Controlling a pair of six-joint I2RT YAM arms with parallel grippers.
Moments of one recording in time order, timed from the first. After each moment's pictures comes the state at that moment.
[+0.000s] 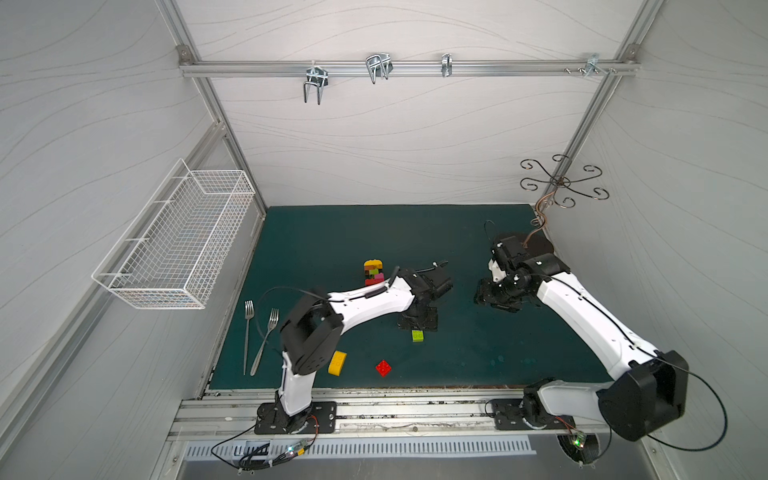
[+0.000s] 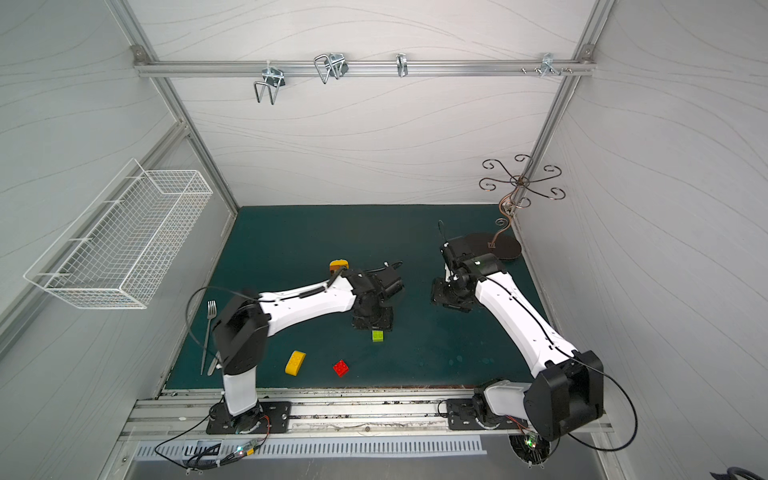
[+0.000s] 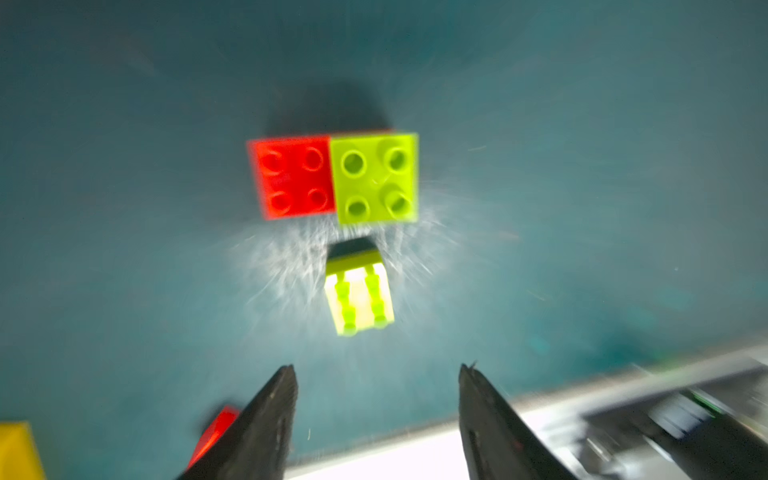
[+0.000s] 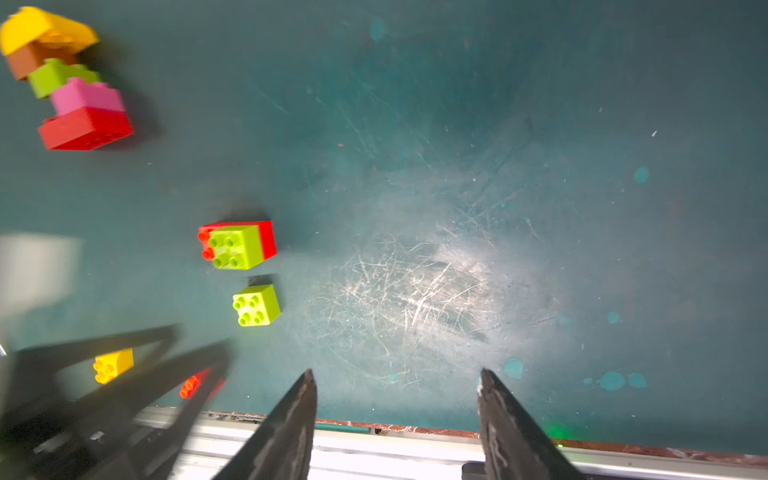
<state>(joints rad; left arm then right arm) -0.94 1.73 1.45 -1.00 0.02 -0.87 0.47 1.27 1.16 -1.14 -0.10 0.50</state>
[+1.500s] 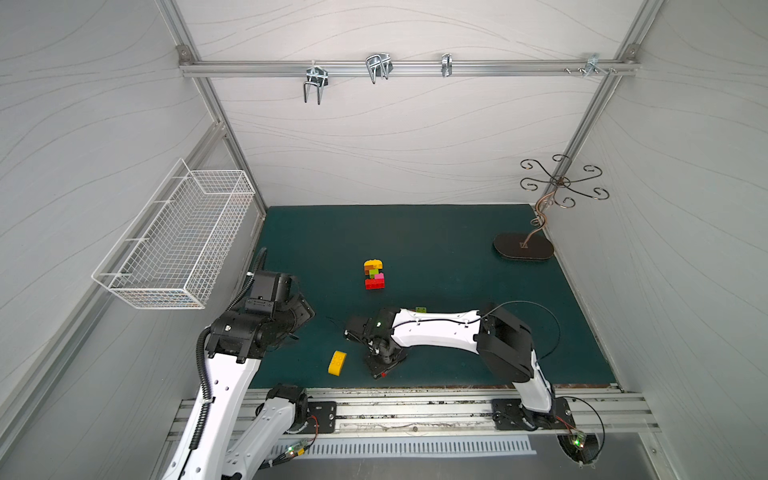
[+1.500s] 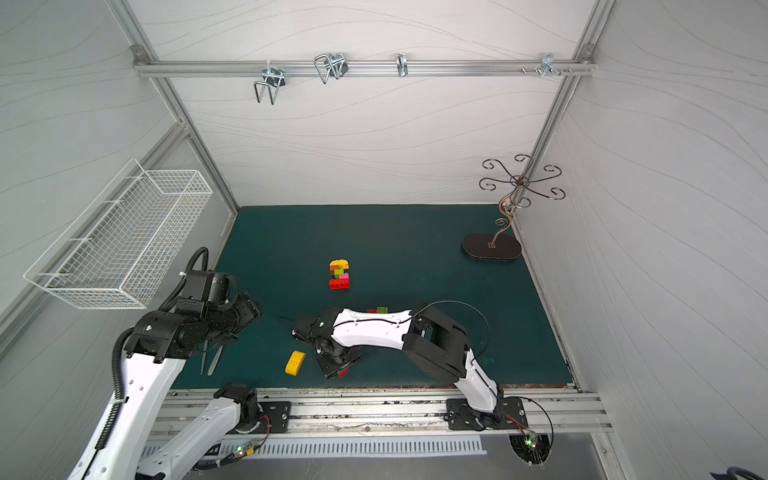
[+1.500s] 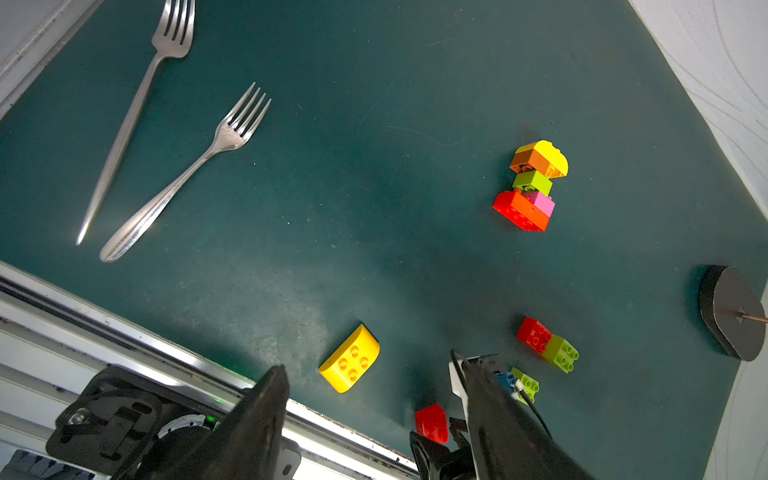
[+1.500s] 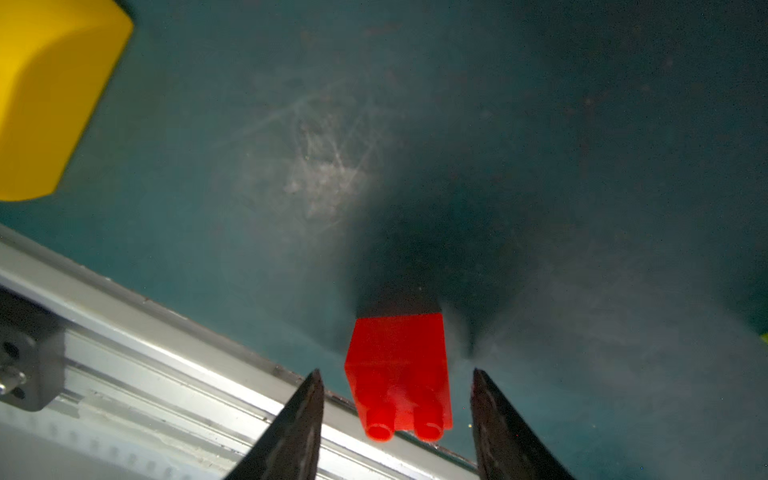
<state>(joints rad) -0.14 0.80 1.06 -1.30 -0.09 -0.81 1.32 2.09 1.58 -1.00 -0.12 0.64</state>
